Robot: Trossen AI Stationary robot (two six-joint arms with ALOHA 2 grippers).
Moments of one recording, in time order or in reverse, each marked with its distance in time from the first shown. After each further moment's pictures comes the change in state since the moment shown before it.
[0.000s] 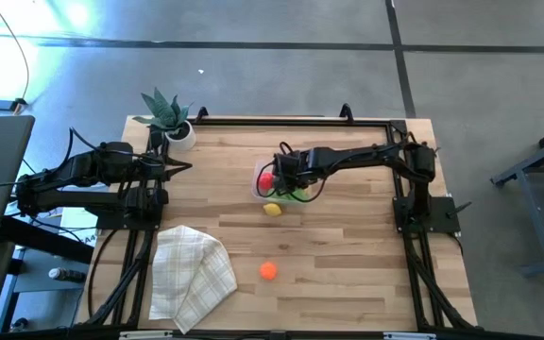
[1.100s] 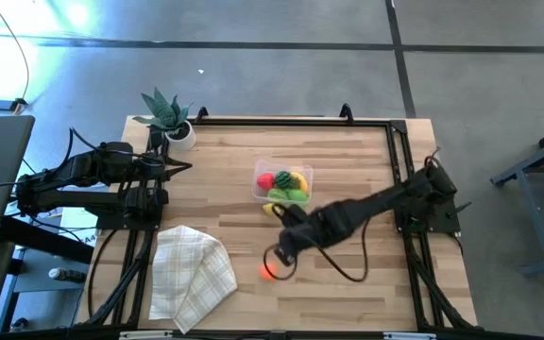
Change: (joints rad) left arm 0.000 0.000 0.000 0.000 0.000 0.000; right arm 0.512 -0.076 0.283 -0.213 0.075 0.132
